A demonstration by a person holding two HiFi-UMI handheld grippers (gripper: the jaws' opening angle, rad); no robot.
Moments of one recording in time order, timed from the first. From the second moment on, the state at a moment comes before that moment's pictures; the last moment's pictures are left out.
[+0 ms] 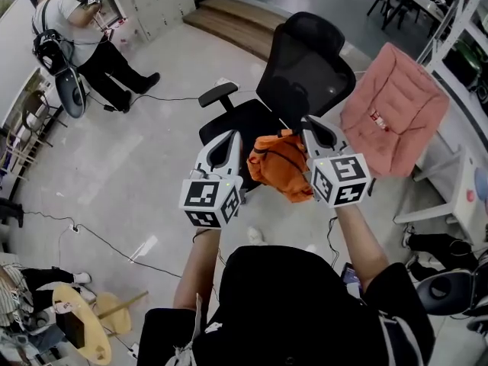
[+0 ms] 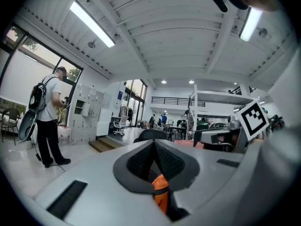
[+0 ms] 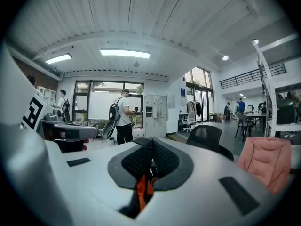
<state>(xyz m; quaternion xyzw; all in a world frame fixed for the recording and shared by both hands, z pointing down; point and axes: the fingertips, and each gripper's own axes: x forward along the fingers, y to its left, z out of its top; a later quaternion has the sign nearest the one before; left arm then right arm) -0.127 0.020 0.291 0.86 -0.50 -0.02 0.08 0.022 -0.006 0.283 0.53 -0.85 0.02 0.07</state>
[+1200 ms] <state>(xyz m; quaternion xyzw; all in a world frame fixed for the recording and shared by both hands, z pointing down) -0.162 -0.126 0.330 0.86 -0.50 -0.01 0.11 -0.013 -0.160 0.299 0.54 -0.84 0.04 0.07</state>
